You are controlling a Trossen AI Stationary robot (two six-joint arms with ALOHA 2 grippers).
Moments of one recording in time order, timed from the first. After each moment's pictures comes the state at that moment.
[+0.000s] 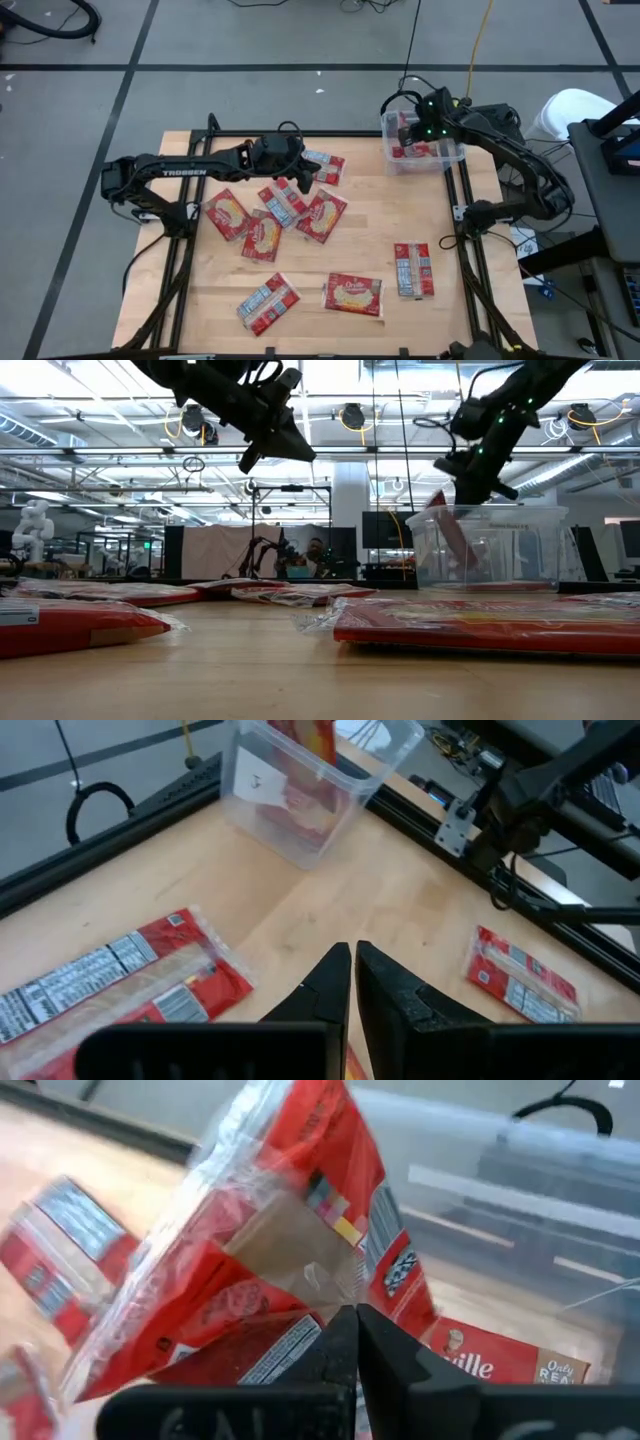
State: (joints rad) left arm 0.29 1.46 1.04 -0.05 0.02 -0.41; right arm -1.01 1.26 0.94 -0.59 -0.09 0.24
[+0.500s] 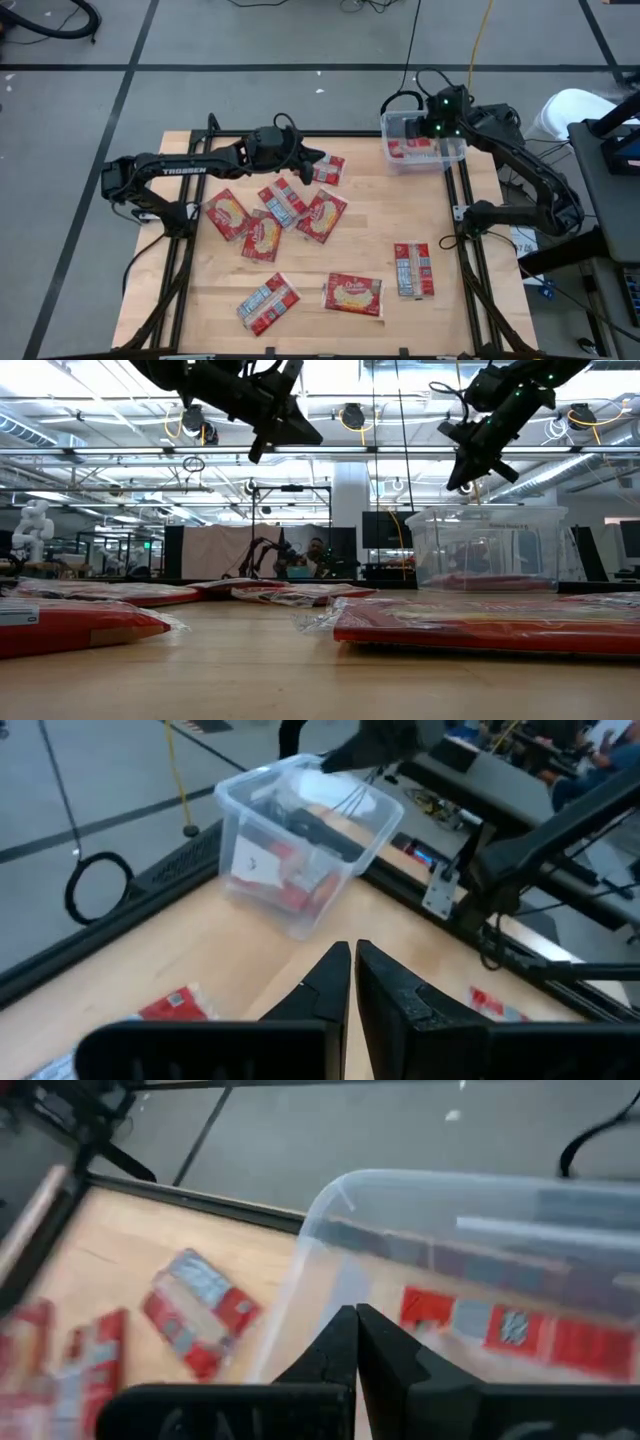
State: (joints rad) left arm 0.32 1.46 1.04 0.11 0.01 -0.37; right arm -1.01 1.13 0.96 -0.57 -0.21 0.41
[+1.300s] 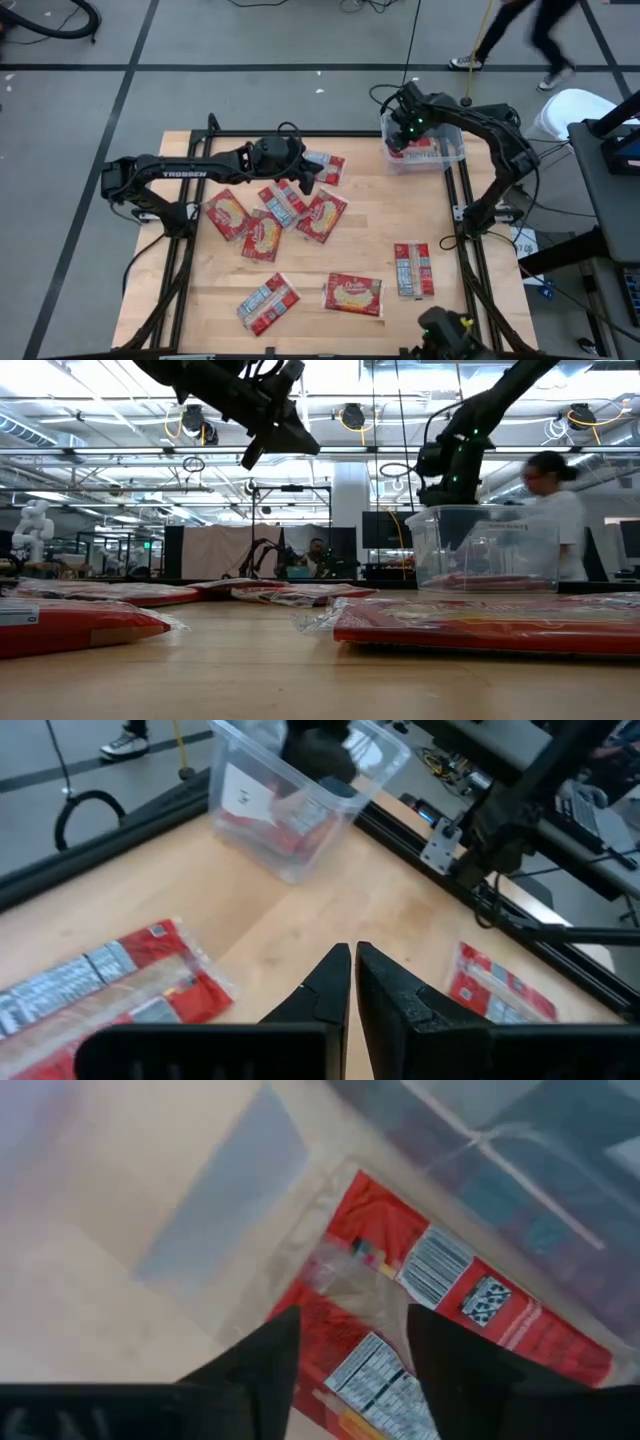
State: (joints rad) left arm 0.25 1.46 1.04 -0.01 0.00 -0.46; right arm -0.98 1.67 1.21 -0.86 -0.10 -0.09
